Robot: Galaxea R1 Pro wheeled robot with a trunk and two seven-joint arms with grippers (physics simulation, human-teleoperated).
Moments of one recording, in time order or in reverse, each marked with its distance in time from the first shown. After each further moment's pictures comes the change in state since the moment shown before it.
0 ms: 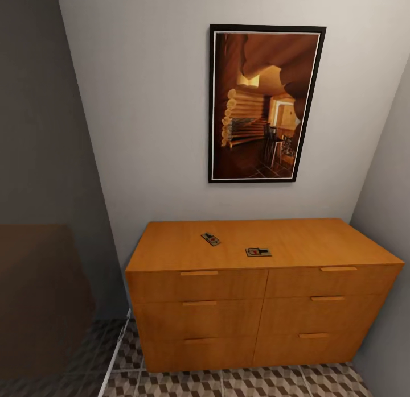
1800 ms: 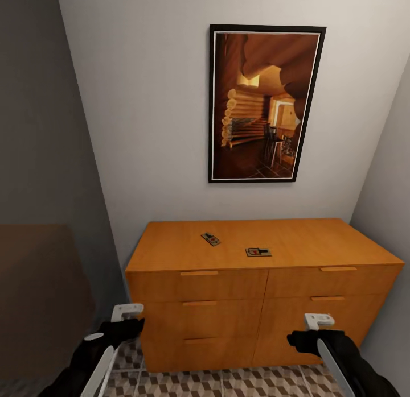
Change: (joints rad) left arm -0.001 0.136 -0.007 -1.225 -0.005 0.671 -0.002; right arm 0.000 -0.197 -0.251 -1.169 0.000 0.823 0.007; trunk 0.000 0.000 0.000
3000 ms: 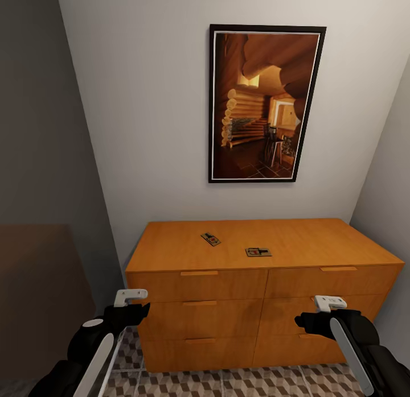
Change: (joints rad) left arm 0.001 -0.005 -0.009 -0.208 0.004 0.131 -0.003; right arm 0.001 -0.010 -0.108 -0.262 0.004 0.238 -0.002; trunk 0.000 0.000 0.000
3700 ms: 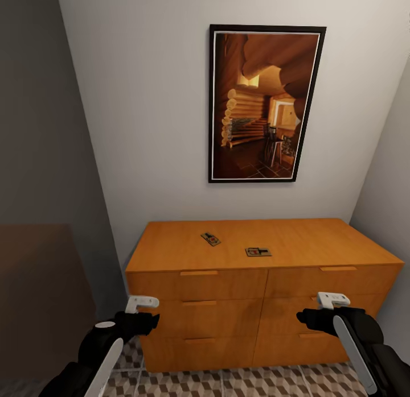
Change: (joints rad) left arm 0.000 -0.006 -0.086 -0.004 -0.003 0.092 0.000; right arm 0.000 0.000 -0.023 -0.031 0.000 0.000 0.000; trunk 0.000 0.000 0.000
